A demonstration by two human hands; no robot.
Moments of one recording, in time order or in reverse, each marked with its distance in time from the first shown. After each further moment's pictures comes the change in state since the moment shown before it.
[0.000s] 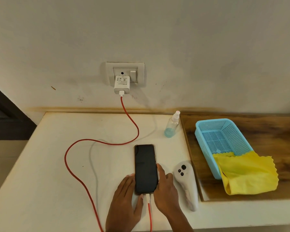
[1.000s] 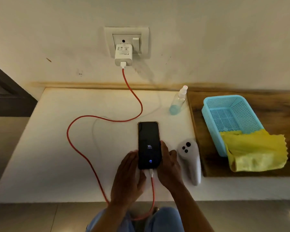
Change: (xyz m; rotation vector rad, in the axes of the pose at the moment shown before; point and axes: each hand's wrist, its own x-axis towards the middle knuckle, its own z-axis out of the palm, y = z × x) left_hand -0.010 -0.010 0.016 -0.087 0.057 0.035; right_hand -0.011 0.007 -0.001 -0.003 -0.039 -0.107
